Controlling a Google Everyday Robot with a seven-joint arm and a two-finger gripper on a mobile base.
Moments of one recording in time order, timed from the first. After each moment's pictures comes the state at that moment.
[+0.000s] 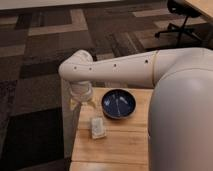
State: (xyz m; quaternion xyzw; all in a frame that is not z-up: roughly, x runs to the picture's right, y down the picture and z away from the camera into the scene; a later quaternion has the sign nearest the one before) arm -0.108 0.100 0.703 -0.26 0.23 0.64 0.68
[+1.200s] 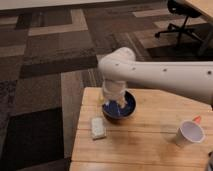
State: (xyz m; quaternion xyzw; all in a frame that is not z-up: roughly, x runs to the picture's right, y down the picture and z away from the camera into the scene) arm 0.074 0.075 0.682 -0.25 0.21 0.67 0.67
